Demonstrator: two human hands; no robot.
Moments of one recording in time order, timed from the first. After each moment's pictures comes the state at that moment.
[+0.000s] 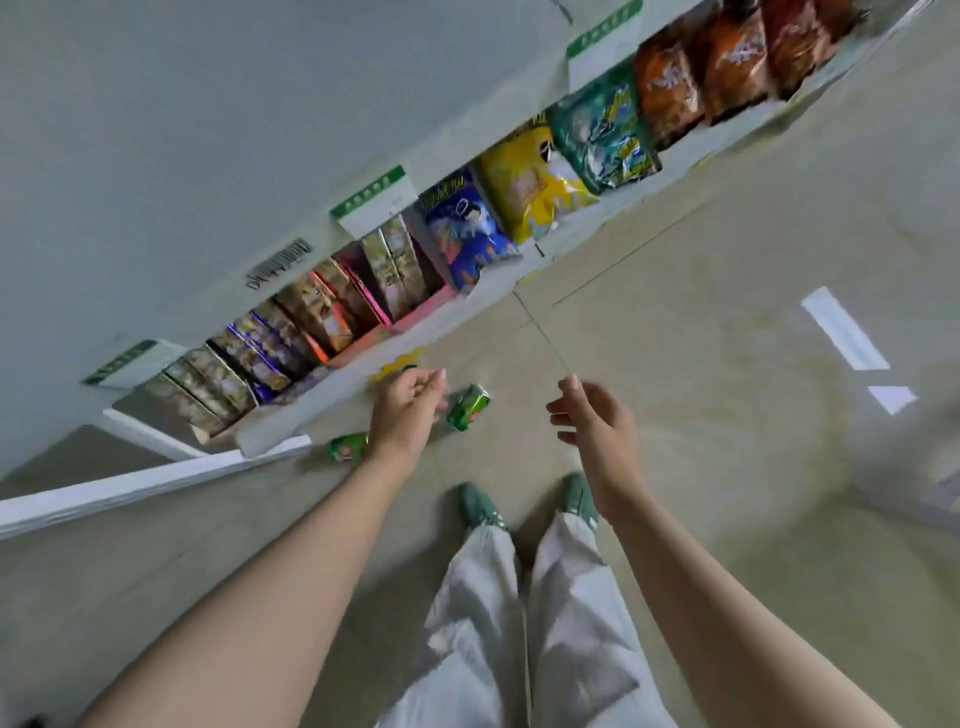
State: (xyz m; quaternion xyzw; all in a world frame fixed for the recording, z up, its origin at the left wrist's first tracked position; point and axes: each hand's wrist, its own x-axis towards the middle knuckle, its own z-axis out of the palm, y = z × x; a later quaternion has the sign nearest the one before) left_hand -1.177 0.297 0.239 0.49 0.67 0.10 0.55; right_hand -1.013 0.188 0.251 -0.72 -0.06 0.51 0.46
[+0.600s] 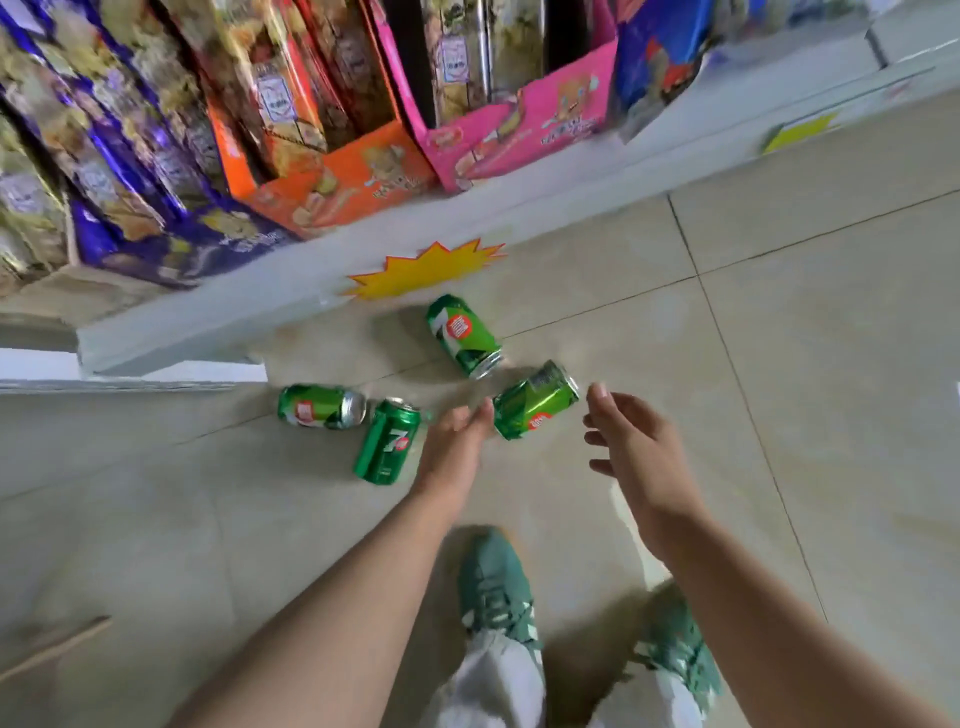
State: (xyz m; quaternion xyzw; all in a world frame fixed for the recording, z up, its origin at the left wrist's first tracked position) left_hand -1.258 0.262 -0.160 0.32 0.77 0.09 0.55; right_hand -1.092 0.233 -0.121 -0.70 -0.15 0.62 0.32
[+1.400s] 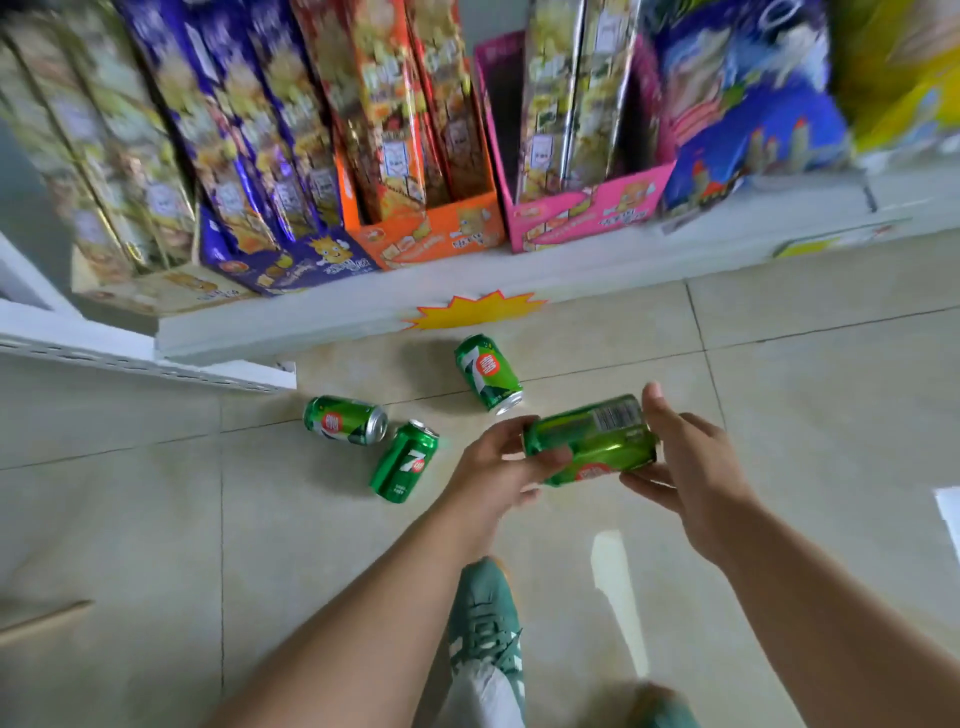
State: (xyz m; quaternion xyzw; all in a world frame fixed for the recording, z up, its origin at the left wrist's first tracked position) left_hand -1.249 0.258 -0.119 0.21 0.65 0.20 0.70; right_hand -1.074 0.270 -0.092 -0.74 -0.09 0.60 0.29
